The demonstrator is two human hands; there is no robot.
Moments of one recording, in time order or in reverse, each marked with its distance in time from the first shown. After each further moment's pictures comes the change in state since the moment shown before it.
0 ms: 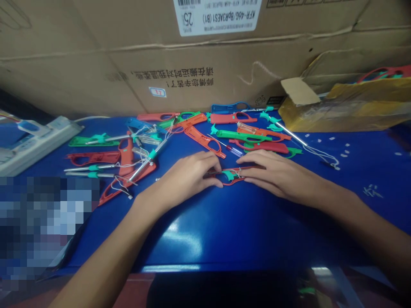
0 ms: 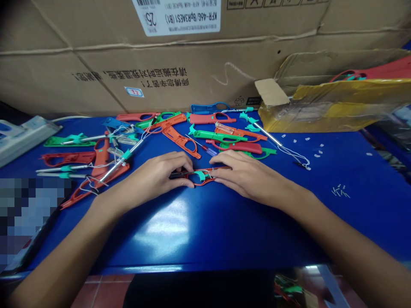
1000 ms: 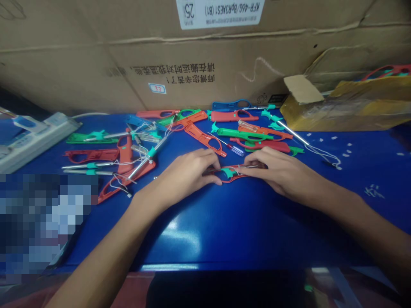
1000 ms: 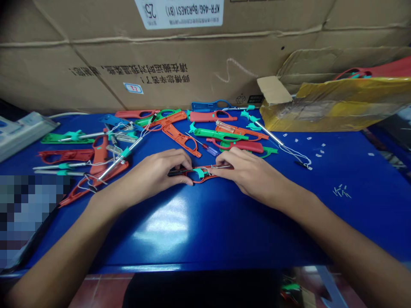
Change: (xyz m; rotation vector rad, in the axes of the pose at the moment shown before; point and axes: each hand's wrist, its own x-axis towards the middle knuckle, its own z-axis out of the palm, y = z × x) left_hand -0.001 -0.005 0.000 0.018 0.018 0.006; right_hand -0.003 0.001 -0.001 -0.096 -0.006 -0.001
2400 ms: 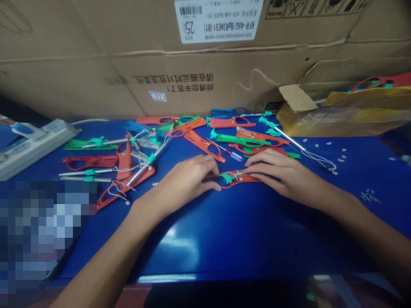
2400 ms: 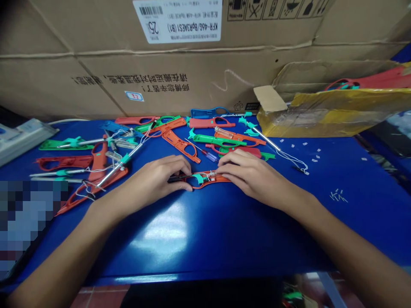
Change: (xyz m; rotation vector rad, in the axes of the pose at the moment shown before) left_hand -0.001 0.000 0.001 -0.012 -0.010 -0.024; right_hand -0.003 0.009 0.000 0.235 0.068 0.114
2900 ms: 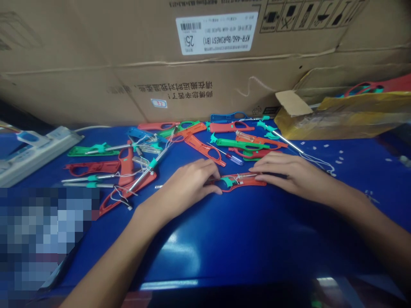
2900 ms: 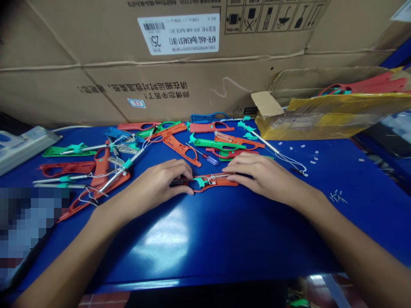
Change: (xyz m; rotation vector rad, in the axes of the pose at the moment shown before) left_hand -0.001 -0.004 0.003 0.046 0.030 0.045; right_hand -0.003 0.009 -0.015 -0.022 -0.025 0.019
